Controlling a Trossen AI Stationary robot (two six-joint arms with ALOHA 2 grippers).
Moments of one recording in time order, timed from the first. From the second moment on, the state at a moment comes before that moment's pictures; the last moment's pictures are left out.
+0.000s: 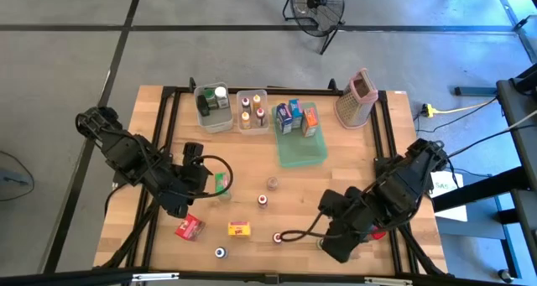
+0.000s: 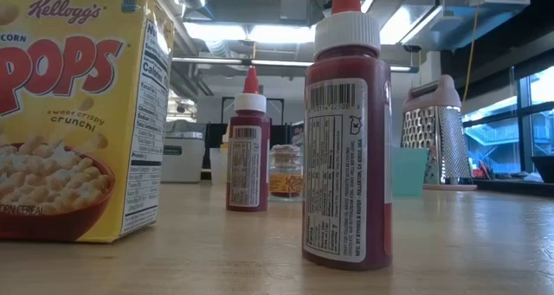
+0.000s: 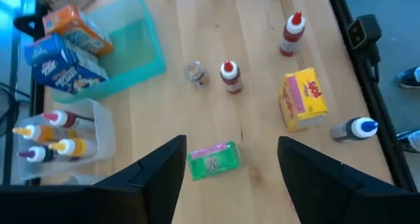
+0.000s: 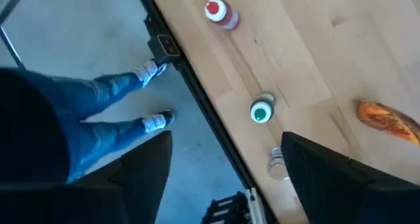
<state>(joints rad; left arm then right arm) -0.64 1.41 1.79 -1.45 -0.42 -0.35 0.70 1.86 2.24 -1.57 0.01 1.26</state>
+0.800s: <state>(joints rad) -0.64 1.41 1.79 -1.35 -0.41 -0.37 0.89 1.62 1.66 -1.57 -0.06 1.55</state>
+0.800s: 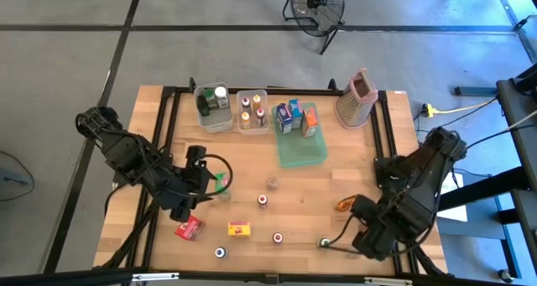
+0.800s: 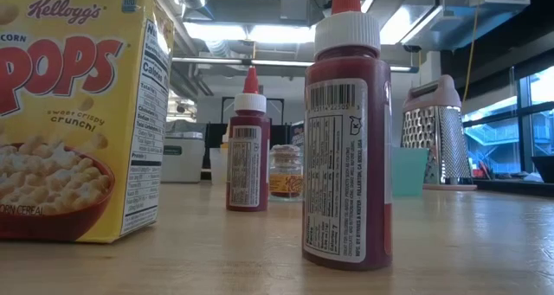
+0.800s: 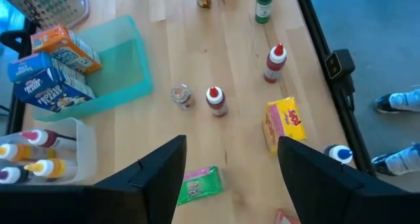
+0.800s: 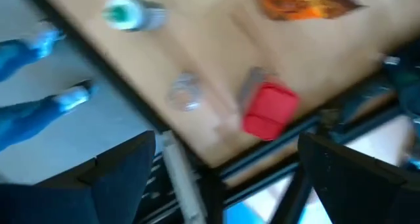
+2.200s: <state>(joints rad) -0.64 1.41 1.79 -1.28 -0.43 -0.43 1.07 1.42 0.88 -0.94 -0.06 1.85</state>
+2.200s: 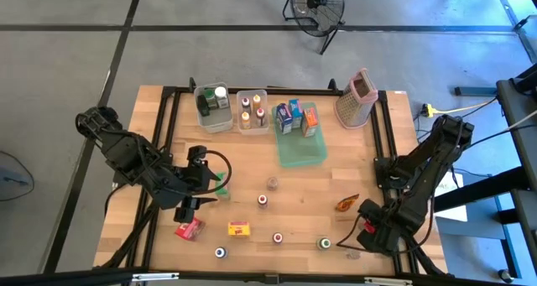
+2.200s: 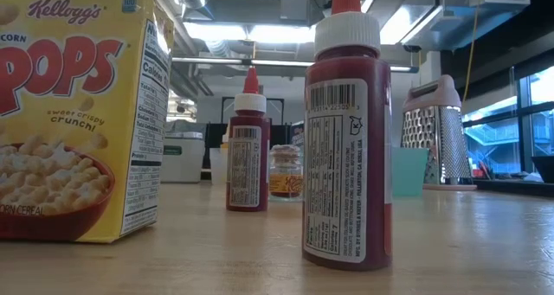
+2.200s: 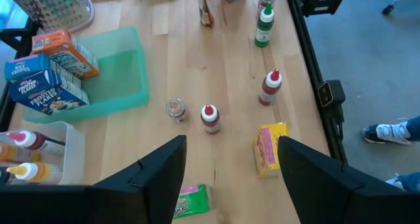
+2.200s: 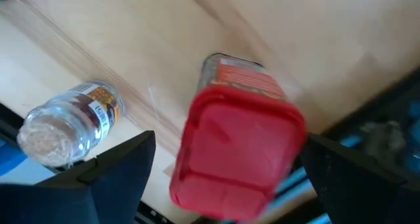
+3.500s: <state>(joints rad) -0.64 1.41 1.79 -1.28 -0.51 -0.33 1.07 1.42 0.95 -0.95 -0.16 1.86</state>
